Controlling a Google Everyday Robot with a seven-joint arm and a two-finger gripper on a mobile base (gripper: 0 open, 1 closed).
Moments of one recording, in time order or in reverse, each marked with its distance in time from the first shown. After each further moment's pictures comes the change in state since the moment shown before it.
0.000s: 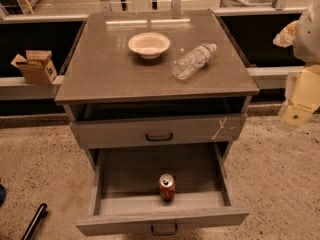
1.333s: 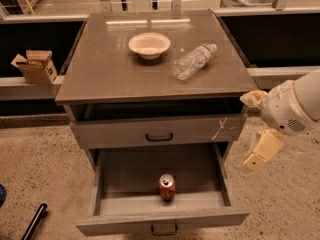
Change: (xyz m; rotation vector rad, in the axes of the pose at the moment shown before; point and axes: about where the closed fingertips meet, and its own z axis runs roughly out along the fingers) arm 0.001 0.041 0.134 -0.150 -0.358 0.081
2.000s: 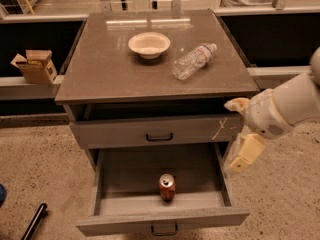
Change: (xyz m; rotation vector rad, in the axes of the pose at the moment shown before) arm -0.002 -0.001 0.040 -0.061 -0.031 -0.033
